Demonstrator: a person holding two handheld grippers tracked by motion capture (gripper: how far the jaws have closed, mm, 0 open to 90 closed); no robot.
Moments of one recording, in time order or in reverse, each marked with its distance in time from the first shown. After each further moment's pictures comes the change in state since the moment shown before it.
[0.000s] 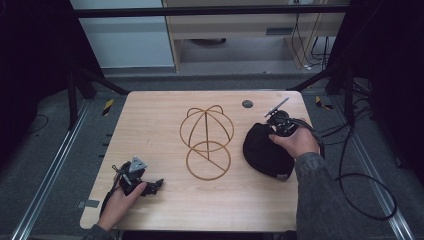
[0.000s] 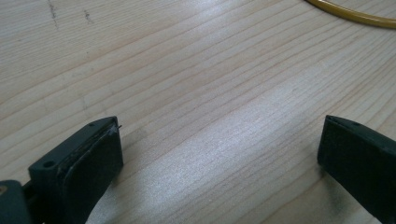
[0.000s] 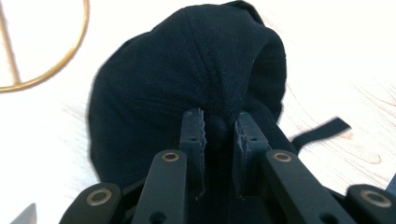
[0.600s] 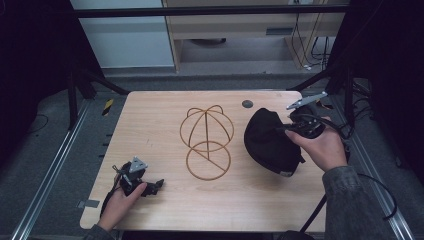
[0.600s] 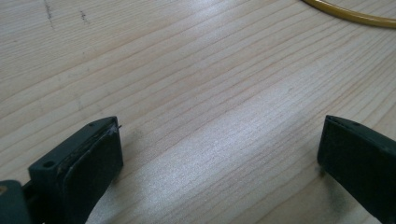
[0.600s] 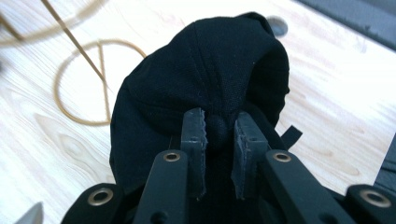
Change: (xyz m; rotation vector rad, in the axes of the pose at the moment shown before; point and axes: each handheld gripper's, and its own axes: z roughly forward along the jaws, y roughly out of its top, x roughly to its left) left arm -0.001 0.000 0.000 0.001 -0.003 0.006; right arm 0.005 -0.031 -0.093 -0.299 0.071 0.035
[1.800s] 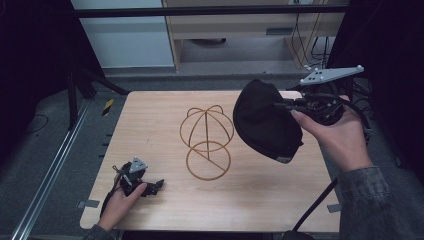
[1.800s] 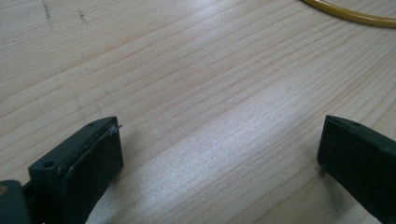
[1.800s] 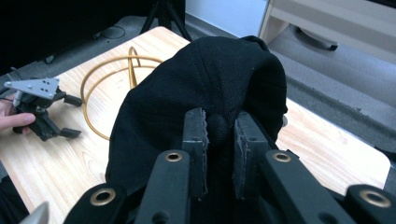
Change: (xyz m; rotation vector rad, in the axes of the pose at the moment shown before) left arm 0.000 0.000 0.000 0.002 -0.003 0.003; right arm 0.041 0.049 -0.099 -0.278 0.044 -0.071
